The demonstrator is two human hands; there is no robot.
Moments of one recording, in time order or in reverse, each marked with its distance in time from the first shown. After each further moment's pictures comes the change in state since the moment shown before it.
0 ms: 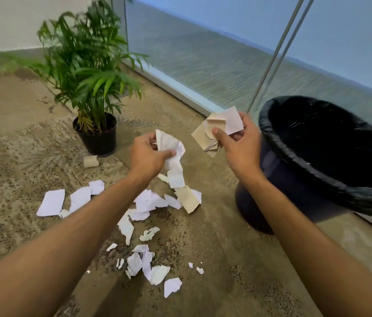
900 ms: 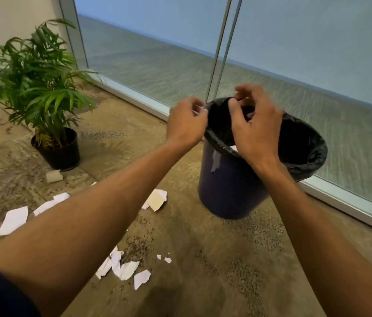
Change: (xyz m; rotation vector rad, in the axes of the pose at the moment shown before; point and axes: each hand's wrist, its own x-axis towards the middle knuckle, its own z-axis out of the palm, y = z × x) left_hand -0.050 0.131 0.121 0.100 -0.150 0.478; right_hand -0.013 -0.076 -0.126 -0.498 0.289 -0.377
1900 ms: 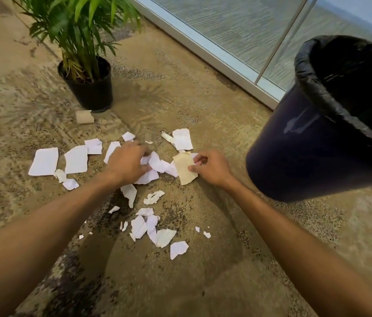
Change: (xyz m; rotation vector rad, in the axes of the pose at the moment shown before) left_hand -0.098 -0.277 -0.125 0.795 -0.462 -0.228; right_hand -0.172 0.075 0.211 -0.060 -1.036 0.425
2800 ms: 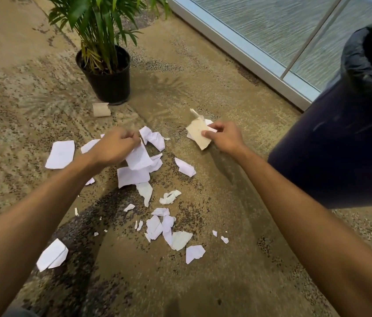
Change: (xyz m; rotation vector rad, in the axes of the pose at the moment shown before) left_hand -0.015 -0.031 -0.053 -0.571 -0.064 -0.286; right_hand 0.070 -0.028 -0.005 0.238 0.066 0.050
